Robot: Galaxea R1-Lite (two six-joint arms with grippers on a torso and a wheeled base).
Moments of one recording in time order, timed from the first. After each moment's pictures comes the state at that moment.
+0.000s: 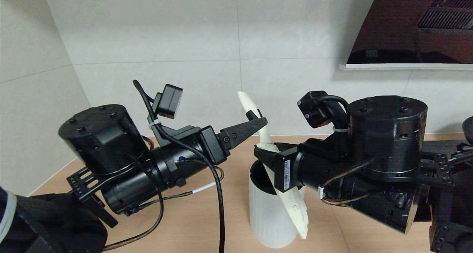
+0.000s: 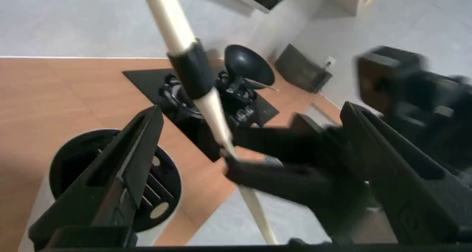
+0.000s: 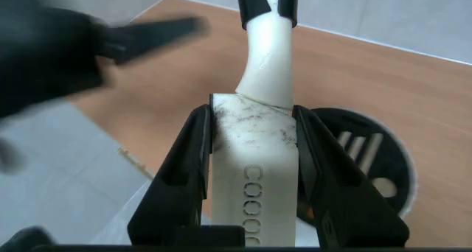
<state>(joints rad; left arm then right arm) -0.63 1.71 -0.64 -1.19 -0.33 -0.70 0.94 1.68 -0.93 -0.55 -0.24 0.25</state>
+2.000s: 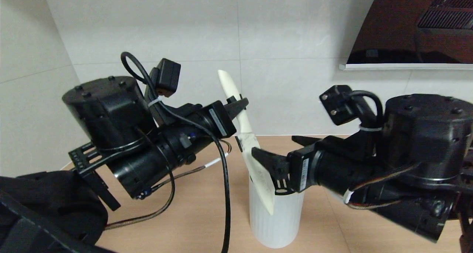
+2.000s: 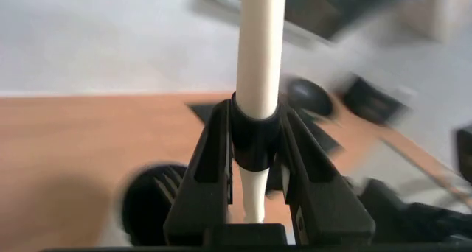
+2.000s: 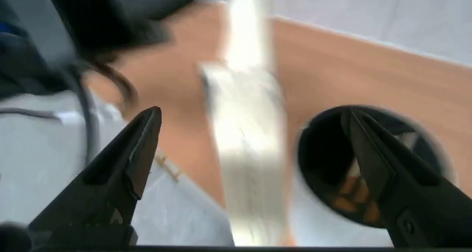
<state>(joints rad) -0.68 1.67 -0.83 -0.94 0.03 -0.53 0.91 1.59 -0.85 -0.62 -0.24 0.24</state>
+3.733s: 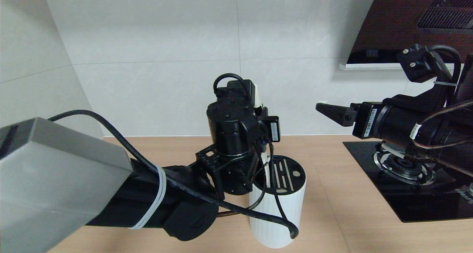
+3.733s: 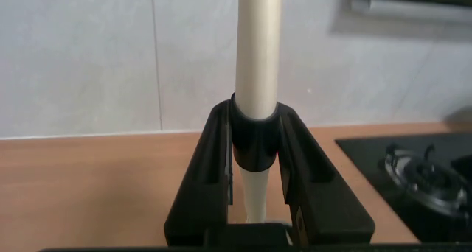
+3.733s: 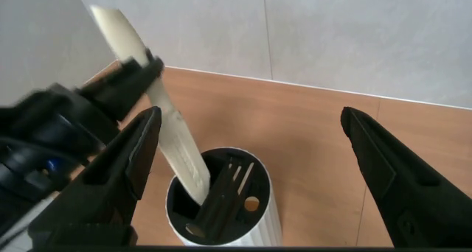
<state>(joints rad) -0.84 2.04 -1.10 -0.99 0.61 -0.14 0.59 1.46 -0.85 -0.54 -0.13 0.21</state>
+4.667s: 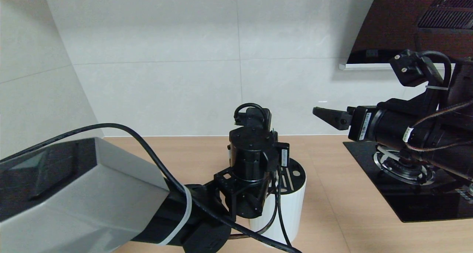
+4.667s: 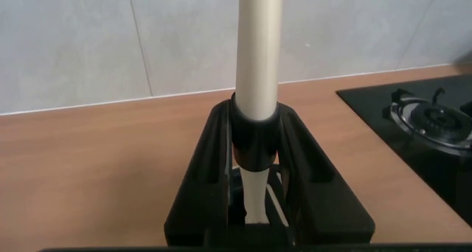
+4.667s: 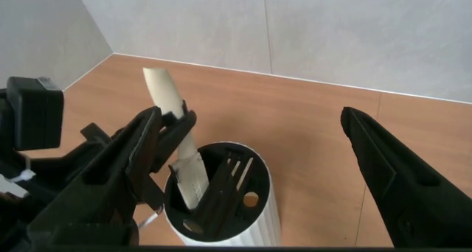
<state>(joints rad) -0.88 2.11 -1.05 -1.00 0.61 -0.15 0.59 1.47 -0.85 -0.54 -0.12 0.20</state>
